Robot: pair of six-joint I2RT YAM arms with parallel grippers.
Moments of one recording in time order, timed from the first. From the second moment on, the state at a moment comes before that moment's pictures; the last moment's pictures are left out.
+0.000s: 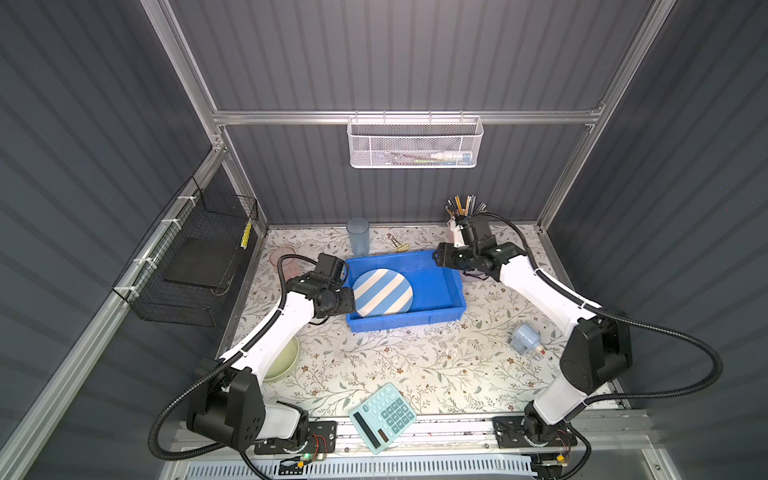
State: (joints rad) left arm -0.36 1.37 1.08 -0.82 -0.02 -0.44; right arm 0.40 1.65 1.42 -0.55 -0.02 0.47
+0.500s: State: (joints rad) left arm -0.36 1.35 1.08 -0.79 -0.01 -0.44; right arm 0.26 1.75 1.29 -0.61 0.24 0.61
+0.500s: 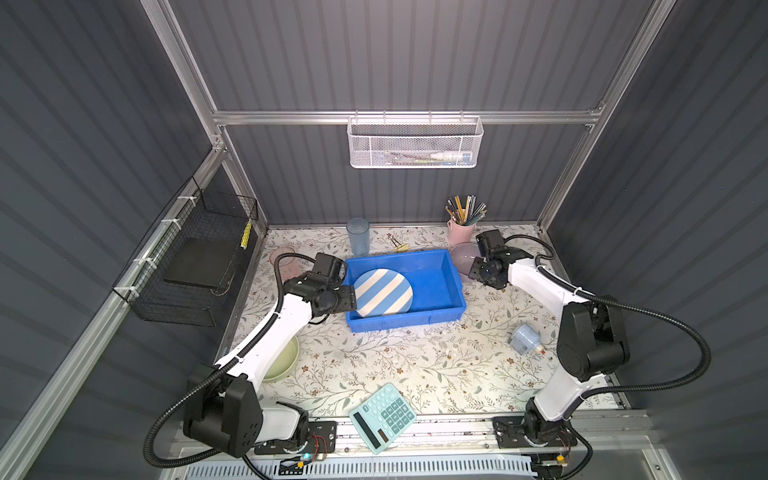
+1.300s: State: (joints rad) left arm -0.36 1.35 1.03 -0.74 0.02 -0.44; right arm 0.19 1.90 1.29 -0.43 0.20 0.73
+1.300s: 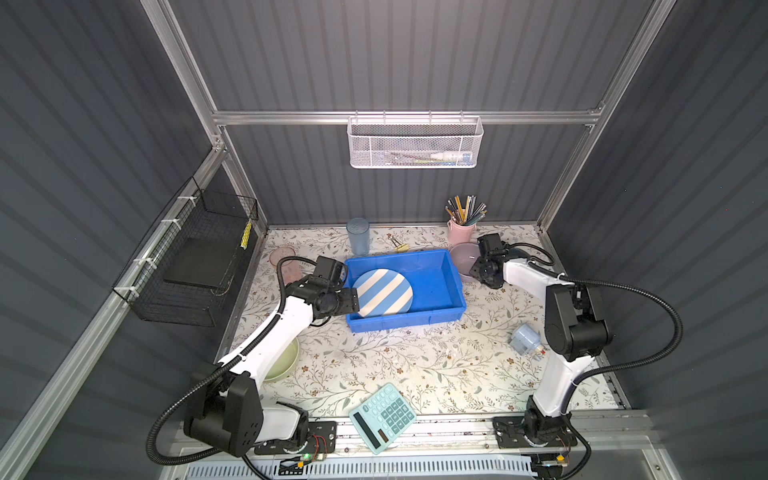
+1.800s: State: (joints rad) left arm -0.36 1.35 1.03 -0.74 0.02 -0.44; right arm 0.15 1.92 1.30 -0.41 0.18 0.72
